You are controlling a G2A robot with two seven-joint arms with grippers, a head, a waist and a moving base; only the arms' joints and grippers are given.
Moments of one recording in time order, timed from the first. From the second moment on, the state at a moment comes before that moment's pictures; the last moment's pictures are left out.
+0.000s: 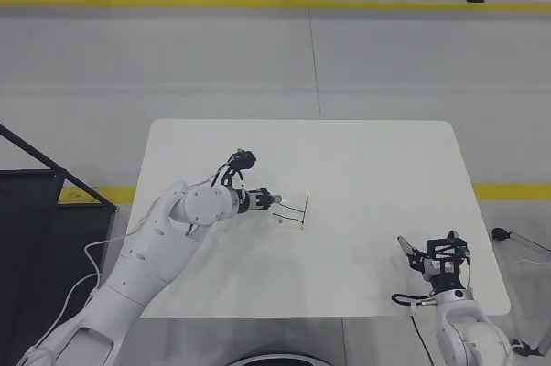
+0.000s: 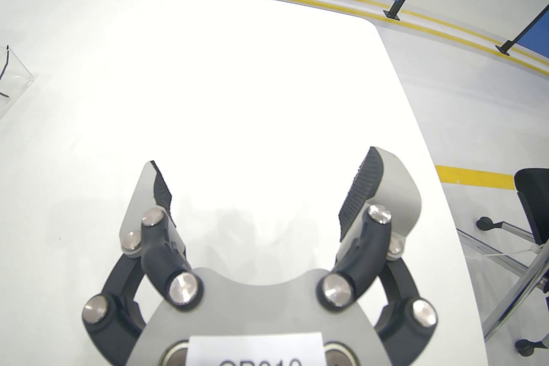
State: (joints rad) left arm 0.79 -1.22 -0.97 -1.31 0.37 0.09 -0.86; right arm -1.73 -1.15 1.60 -1.80 -1.33 0.00 0.00
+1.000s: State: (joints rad) left arm 0.77 -1.23 -0.95 -1.28 0.37 0.10 -0.87; right arm -1.73 -1.15 1.60 -1.80 -1.33 0.00 0.00
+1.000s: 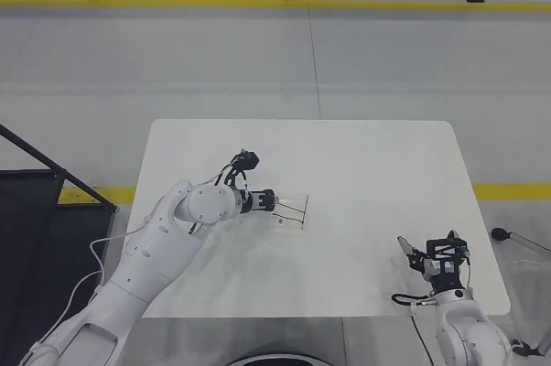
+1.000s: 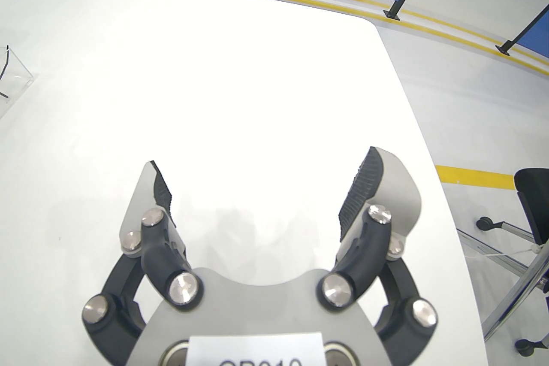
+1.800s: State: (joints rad) left arm 0.82 -1.22 -1.02 -1.33 0.38 0.09 -0.86; right arm -1.73 -1.15 1.60 -1.80 -1.33 0.00 0.00
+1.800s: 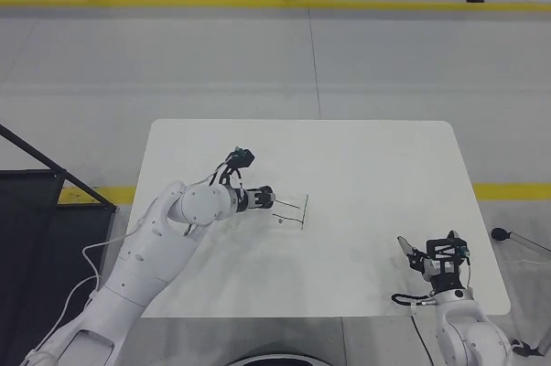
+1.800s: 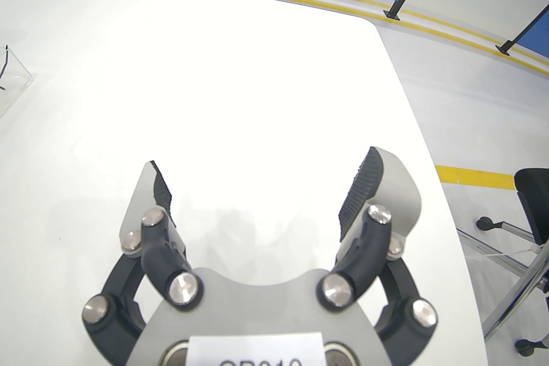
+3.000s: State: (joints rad) left arm 1.05 -1.15 -1.26 -1.59 0.22 -0.10 -0.92; right arm -1.72 -1.15 1.59 -1.80 -1.31 -0.02 0.03
